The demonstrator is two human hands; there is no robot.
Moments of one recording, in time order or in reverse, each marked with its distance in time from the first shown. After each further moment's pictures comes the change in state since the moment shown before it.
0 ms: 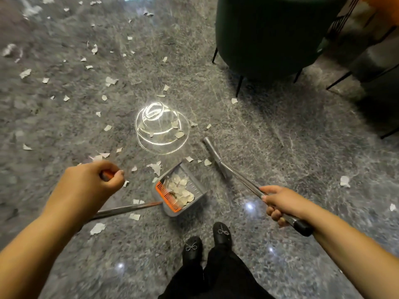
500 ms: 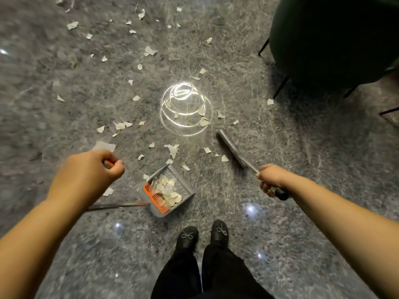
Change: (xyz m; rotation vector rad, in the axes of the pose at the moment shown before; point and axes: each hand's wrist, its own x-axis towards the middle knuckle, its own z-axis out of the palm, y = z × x) left_hand 0.007 -0.055 0.019 0.104 0.023 -0.296; right_hand 0.114 -0.095 0.039 -0.455 -0.042 -0.010
